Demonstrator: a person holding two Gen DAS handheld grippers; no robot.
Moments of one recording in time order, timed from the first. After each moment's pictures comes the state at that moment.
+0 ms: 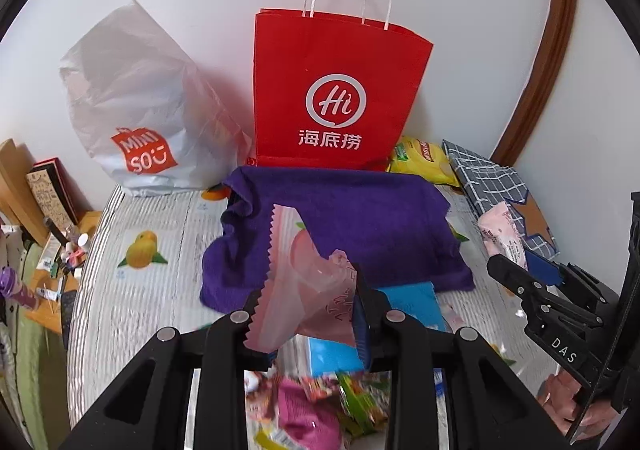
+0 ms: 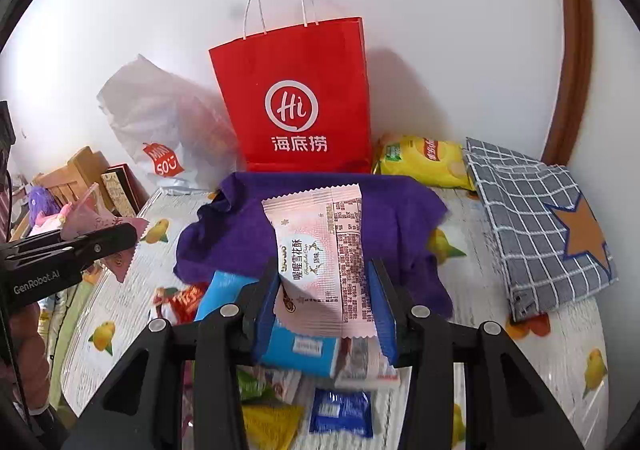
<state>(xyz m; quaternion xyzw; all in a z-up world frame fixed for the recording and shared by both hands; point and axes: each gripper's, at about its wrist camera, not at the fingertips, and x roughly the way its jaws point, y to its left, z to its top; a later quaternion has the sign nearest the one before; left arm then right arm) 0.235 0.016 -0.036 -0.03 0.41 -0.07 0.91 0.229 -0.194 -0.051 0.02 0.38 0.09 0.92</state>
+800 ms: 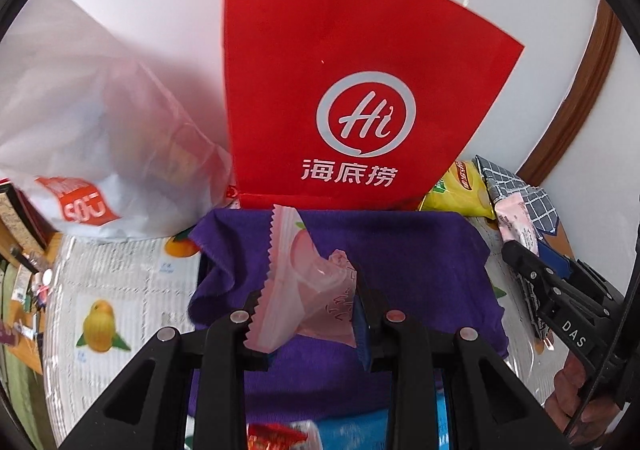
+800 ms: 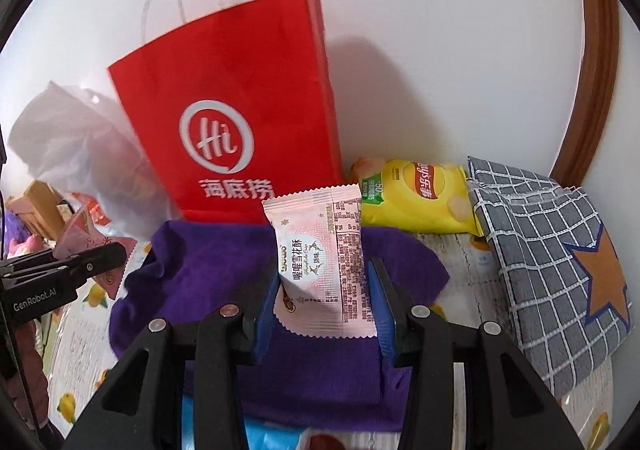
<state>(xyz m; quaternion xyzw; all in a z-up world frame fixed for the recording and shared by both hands) 0.380 0.012 -0.079 -0.04 0.44 -0.09 0.89 0.370 -0.211 -0.083 0.03 0.39 0.04 0.92</state>
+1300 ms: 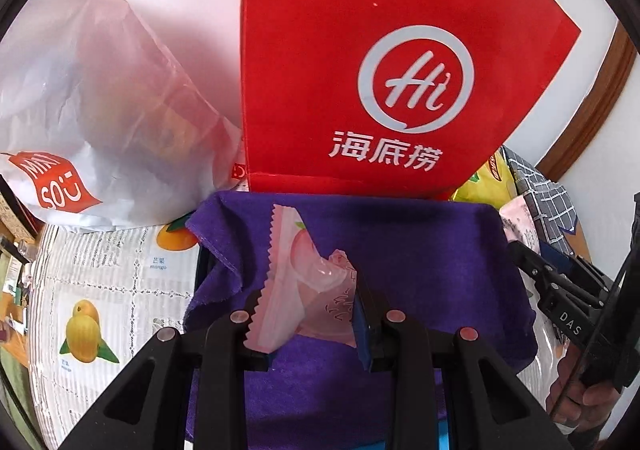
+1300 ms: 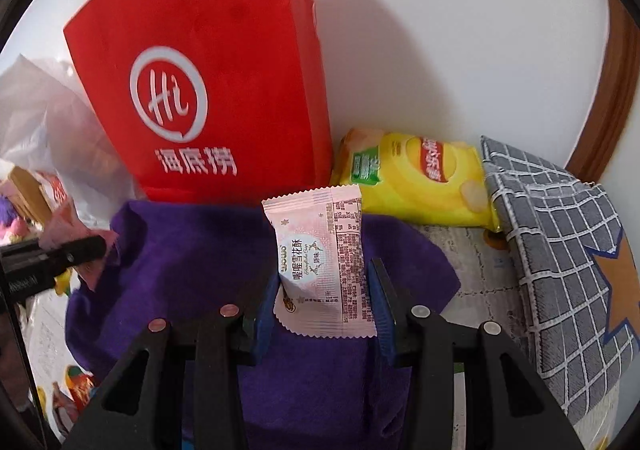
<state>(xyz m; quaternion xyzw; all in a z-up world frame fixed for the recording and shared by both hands) 0.405 0.025 -0.119 -0.05 0.47 -0.08 0.88 0.407 -0.218 -0.135 0.01 0.41 0.04 0.91</state>
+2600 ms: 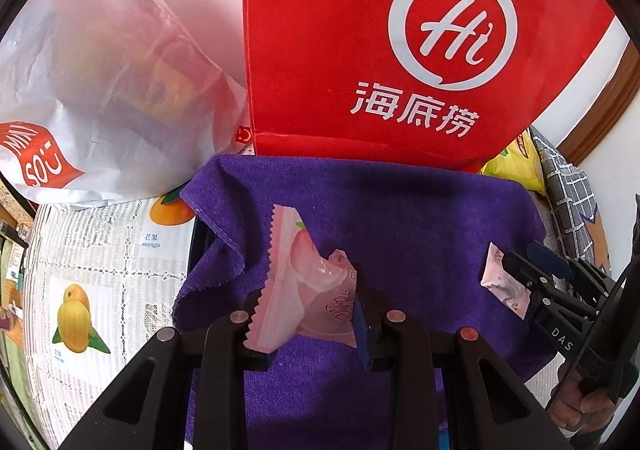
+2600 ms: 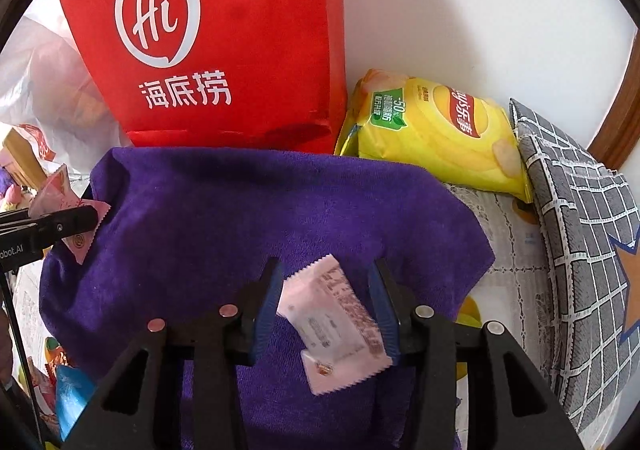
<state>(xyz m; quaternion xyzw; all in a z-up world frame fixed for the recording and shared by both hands) 0.419 0.019 -0.150 -0.03 0.51 -0.07 0.86 0.424 -0.205 -0.176 -0.02 0.48 0.05 0.88</state>
